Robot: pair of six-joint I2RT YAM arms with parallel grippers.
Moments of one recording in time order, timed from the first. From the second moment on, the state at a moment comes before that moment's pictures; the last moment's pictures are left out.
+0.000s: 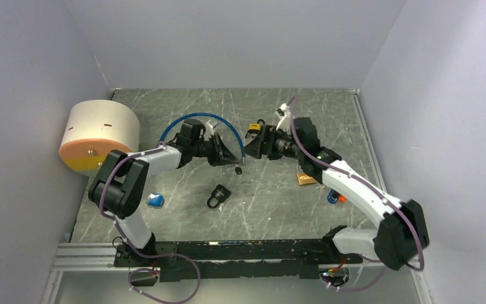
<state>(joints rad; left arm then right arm) -0.43 1.73 0.91 0.14 0.76 -0.98 0.55 1.28 0.90 -0.09 -0.37 0.61</state>
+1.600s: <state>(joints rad) -0.51 1.52 1.07 0.45 0.69 -1.20 0.43 1.07 0.68 0.47 -0.53 1.10</state>
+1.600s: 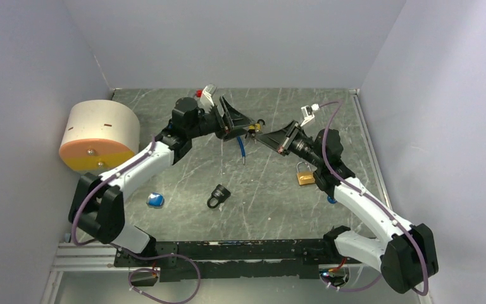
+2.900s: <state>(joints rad) -0.69 1.51 0.82 -0.48 0.28 -0.82 0.42 1.05 0.63 -0.11 -0.24 0.81</state>
